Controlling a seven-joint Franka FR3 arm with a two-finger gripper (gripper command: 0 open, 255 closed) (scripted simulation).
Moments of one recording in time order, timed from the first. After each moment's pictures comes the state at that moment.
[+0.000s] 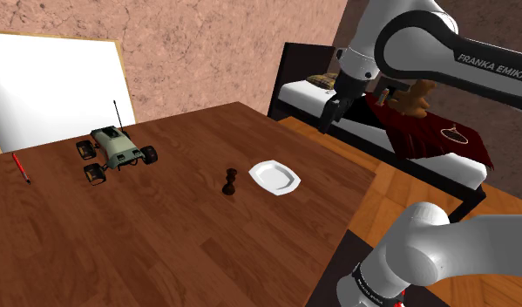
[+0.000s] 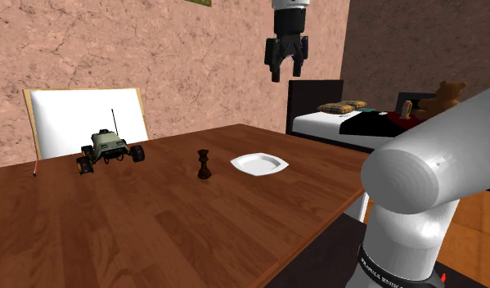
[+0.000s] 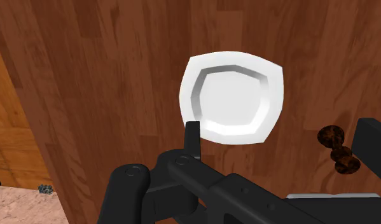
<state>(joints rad) -0.01 -0.79 0.04 -2.29 -0.12 1.62 -0.08</state>
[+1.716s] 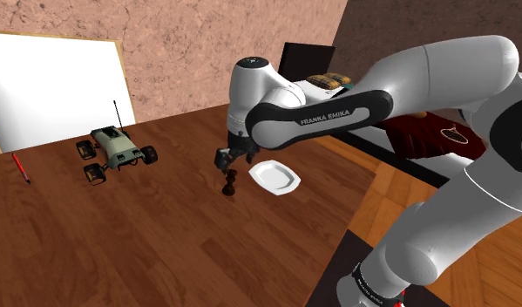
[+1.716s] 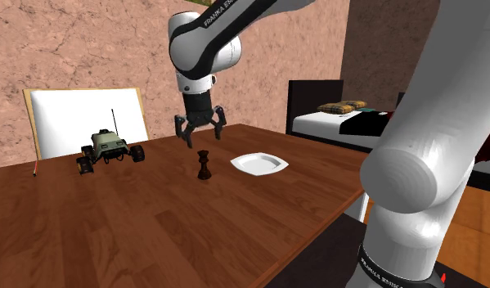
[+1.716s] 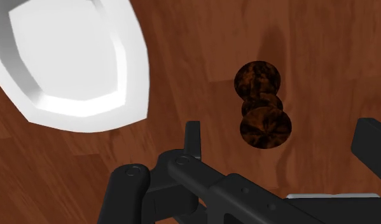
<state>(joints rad) -0.02 -0.14 0.40 -2.22 -0.16 2.13 0.55</state>
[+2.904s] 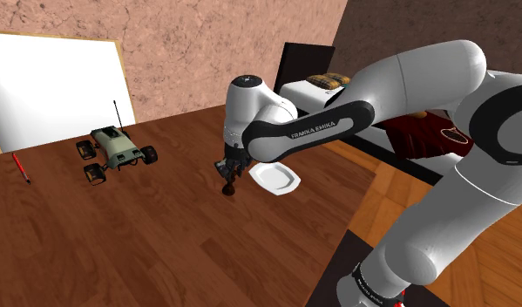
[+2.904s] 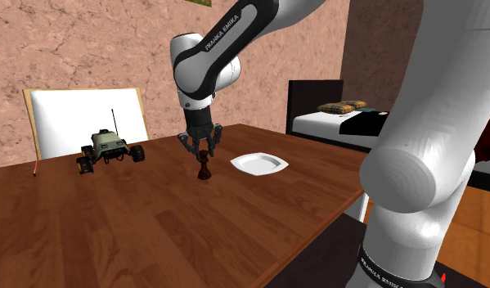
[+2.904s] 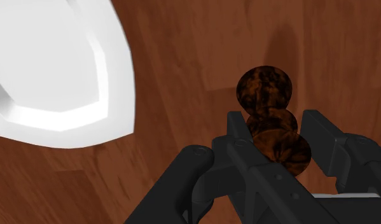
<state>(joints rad) -0.03 -0.06 0.40 -2.25 -0.20 2.23 0.59</state>
